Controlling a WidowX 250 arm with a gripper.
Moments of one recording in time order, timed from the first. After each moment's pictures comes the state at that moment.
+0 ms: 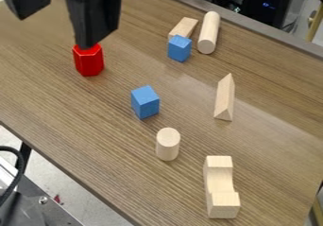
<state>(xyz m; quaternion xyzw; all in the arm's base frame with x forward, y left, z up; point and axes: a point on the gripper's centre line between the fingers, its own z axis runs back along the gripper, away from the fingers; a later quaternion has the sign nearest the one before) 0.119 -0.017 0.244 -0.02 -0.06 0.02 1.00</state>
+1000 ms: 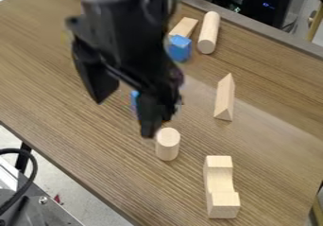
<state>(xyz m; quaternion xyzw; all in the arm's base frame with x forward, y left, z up) 0.151 -0.044 0.154 -0.02 -0.09 -0.03 1.00</state>
